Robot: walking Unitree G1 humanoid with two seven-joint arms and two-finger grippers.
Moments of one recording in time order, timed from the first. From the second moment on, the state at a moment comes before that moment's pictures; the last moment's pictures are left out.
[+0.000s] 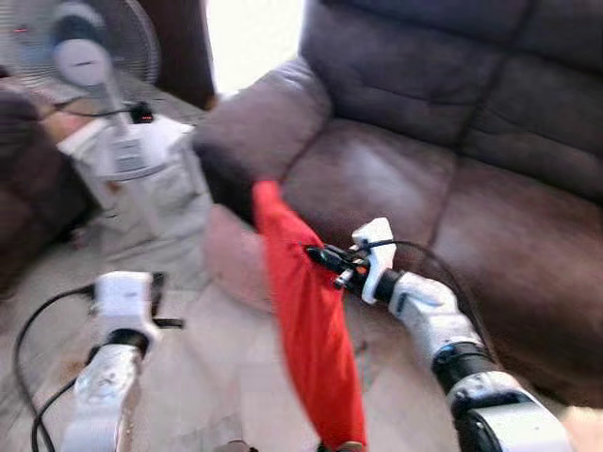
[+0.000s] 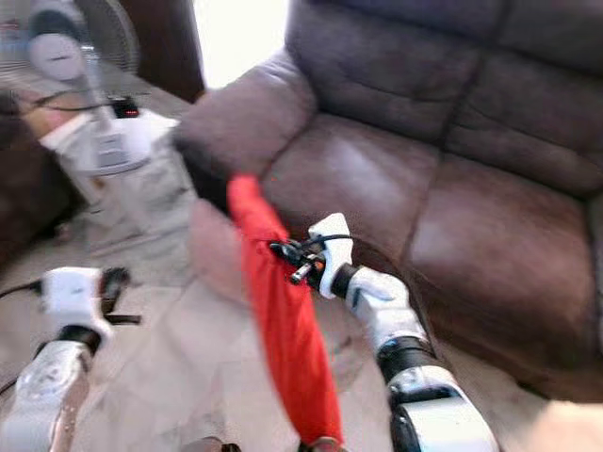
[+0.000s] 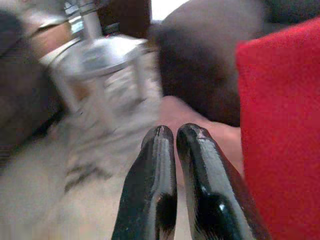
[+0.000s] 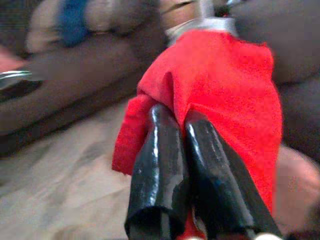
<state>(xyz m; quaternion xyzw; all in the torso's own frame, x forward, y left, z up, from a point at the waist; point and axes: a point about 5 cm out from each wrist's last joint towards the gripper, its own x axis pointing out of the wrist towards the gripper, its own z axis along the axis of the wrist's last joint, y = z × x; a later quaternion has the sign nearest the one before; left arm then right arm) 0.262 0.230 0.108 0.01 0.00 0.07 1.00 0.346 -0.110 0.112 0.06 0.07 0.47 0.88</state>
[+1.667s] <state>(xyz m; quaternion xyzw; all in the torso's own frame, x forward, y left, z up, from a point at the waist) 0.232 0.258 0.062 -0.50 0.09 0.41 0.76 0.286 -0.126 0.063 0.00 0.20 0.62 0.76</state>
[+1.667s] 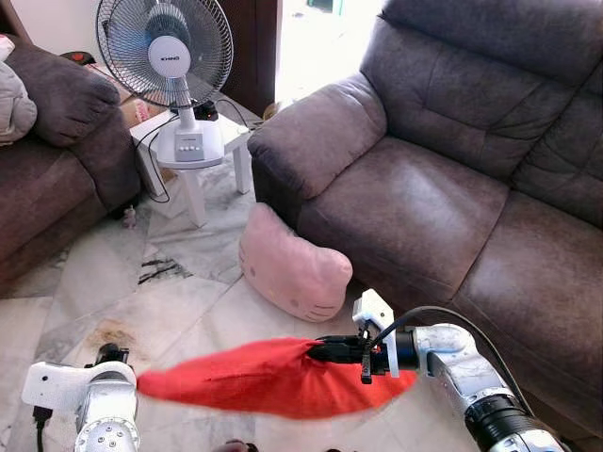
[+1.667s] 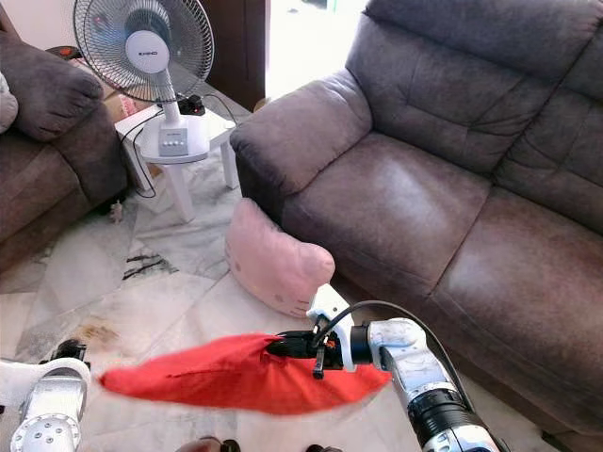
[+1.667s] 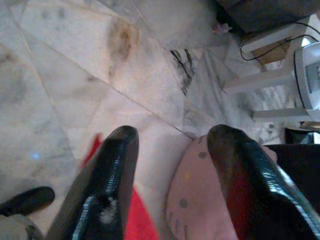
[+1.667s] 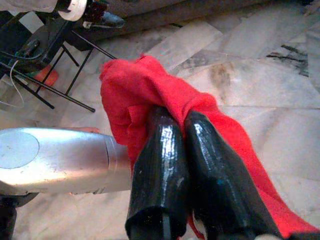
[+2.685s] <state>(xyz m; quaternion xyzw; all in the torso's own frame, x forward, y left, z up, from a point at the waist) 0.229 0.254 0.076 -0.52 0.12 0.44 0.73 0.285 -0.123 0.057 -0.01 0.21 0.61 0.76</state>
